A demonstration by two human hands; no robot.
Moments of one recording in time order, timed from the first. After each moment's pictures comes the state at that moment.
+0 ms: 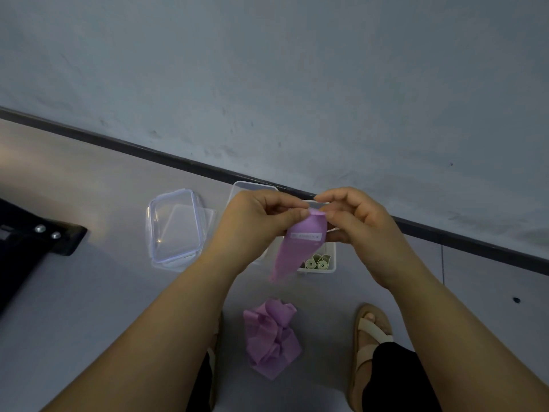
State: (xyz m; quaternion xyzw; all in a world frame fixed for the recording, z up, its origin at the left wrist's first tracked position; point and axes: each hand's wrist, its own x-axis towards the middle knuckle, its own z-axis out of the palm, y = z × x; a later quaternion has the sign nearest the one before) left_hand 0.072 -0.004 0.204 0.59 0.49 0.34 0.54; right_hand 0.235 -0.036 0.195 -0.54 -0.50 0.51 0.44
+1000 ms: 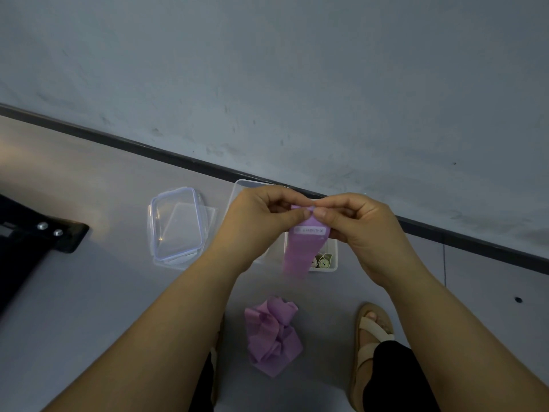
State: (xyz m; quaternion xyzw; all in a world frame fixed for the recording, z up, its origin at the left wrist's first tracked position) left_hand 0.071 -0.003 0.203 0.58 0.49 0.34 0.55; right_hand 0.229 -0.033 0.190 -0.55 -0.44 0.53 0.47
